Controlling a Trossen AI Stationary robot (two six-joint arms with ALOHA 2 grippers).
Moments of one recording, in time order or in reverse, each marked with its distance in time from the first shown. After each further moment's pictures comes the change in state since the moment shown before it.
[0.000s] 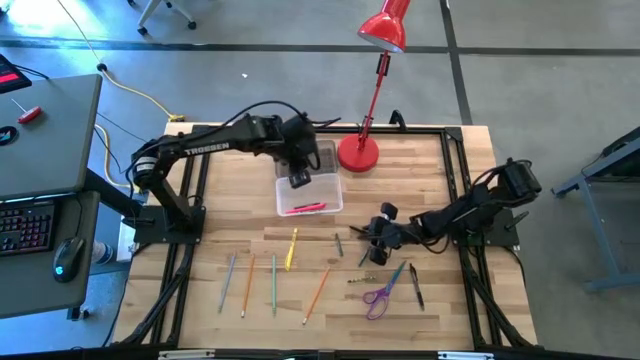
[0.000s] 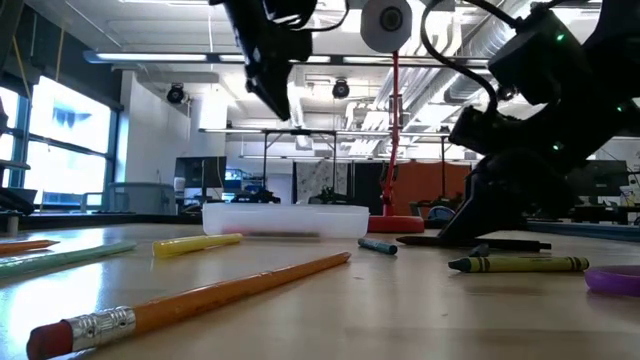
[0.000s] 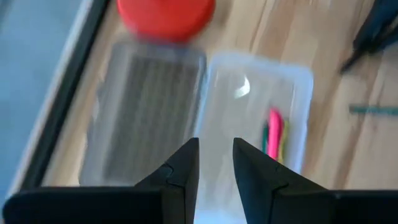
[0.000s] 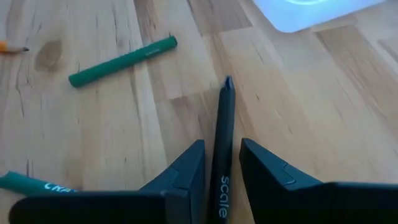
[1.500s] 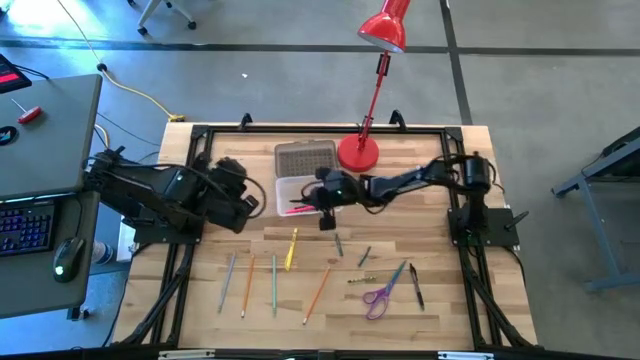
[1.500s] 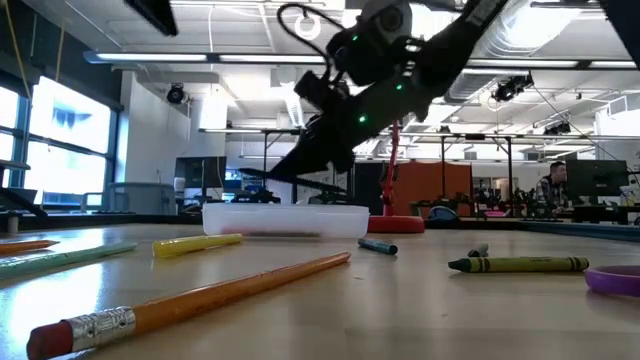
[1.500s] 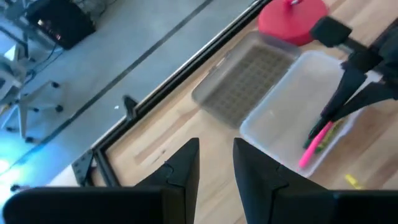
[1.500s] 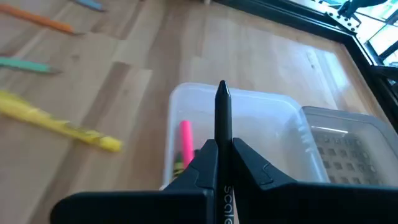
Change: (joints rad) left arm -0.657 -0.418 -0.192 -0.598 -0.821 -1.090; right arm -0.365 0.317 0.691 -0.096 -0.420 -0.702
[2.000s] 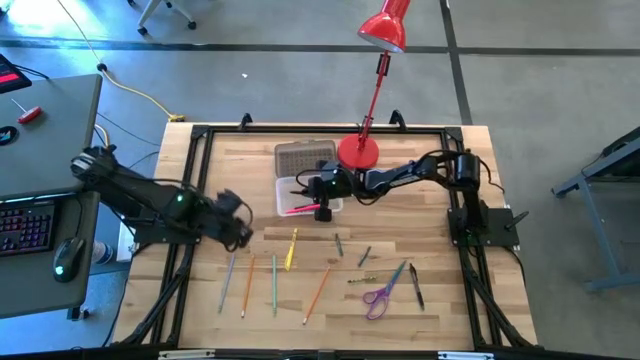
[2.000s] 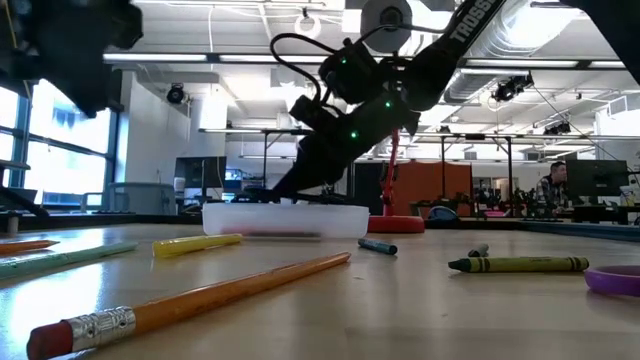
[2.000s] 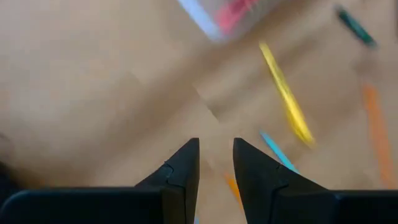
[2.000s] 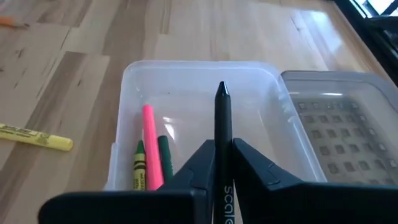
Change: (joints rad) left arm -0.109 -0.218 -0.521 0.533 0.570 -0.299; right arm -0.069 0.058 0.045 -0.038 -0.015 0.098
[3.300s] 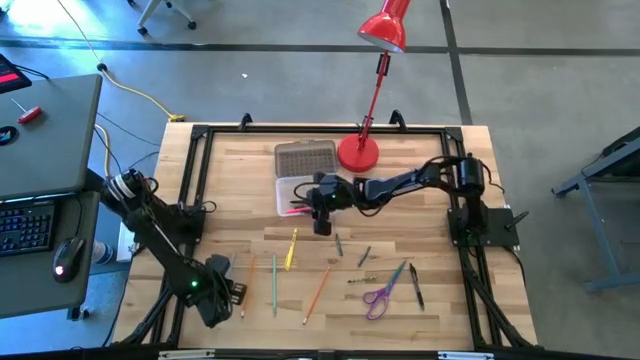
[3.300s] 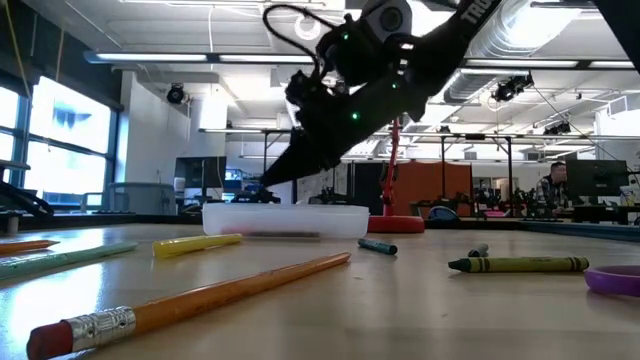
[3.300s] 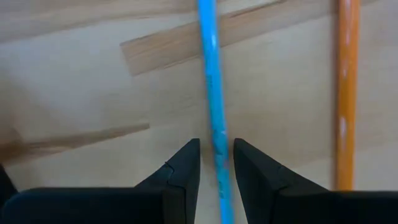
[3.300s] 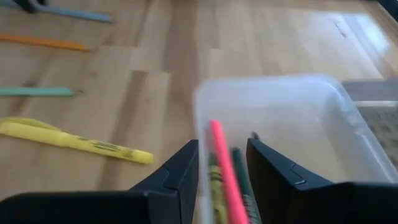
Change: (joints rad) left arm -0.537 0.554 -0.035 0.292 0.217 -0.899; right arm 0.103 -0.027 -0.001 -0.017 -0.007 0.107
